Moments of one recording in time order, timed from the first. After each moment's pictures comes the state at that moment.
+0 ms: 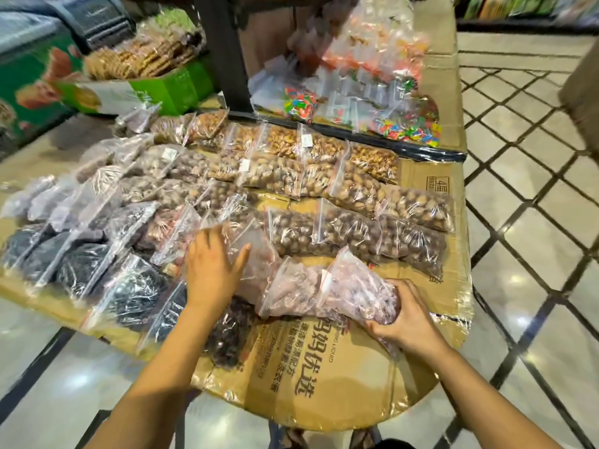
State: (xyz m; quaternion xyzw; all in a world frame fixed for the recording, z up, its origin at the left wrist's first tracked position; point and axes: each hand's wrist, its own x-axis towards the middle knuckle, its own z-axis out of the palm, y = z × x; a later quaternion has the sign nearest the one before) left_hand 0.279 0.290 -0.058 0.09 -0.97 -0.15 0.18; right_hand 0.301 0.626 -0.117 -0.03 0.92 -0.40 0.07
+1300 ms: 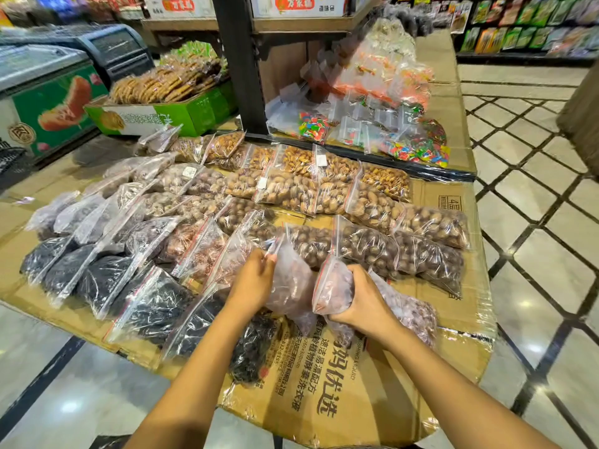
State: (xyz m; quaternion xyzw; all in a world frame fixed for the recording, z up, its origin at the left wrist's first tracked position) left_hand 0.277 0.307 -0.043 0.12 -0.89 -0.44 -0.01; right_hand 0.266 0.522 -0.096 -0.13 0.89 -0.44 0.07
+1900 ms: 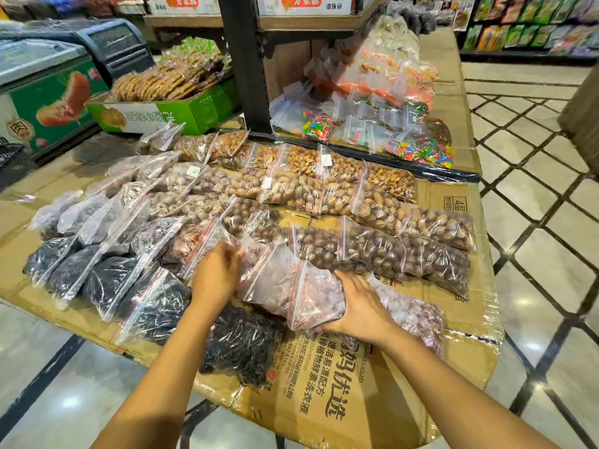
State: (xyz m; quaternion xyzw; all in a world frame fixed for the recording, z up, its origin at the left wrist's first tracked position) left_hand 0.268 0.238 -0.041 0.17 -0.94 -0.30 0.08; right_hand 0.266 0.505 -0.097 -0.16 0.94 -0.27 0.15
